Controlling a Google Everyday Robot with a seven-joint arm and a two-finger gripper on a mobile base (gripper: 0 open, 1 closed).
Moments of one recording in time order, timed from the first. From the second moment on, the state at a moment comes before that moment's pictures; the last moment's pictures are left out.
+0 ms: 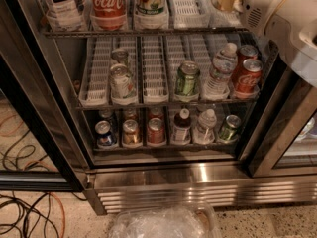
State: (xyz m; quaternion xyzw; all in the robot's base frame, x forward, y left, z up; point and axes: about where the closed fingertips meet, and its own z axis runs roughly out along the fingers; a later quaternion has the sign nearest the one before) arm 0.631 -0.139 1.102 -0.26 0.59 0.15 0.75
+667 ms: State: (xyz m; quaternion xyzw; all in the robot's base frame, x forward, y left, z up) arm 0.613 -0.128 1.106 -0.28 0.59 0.16 0.74
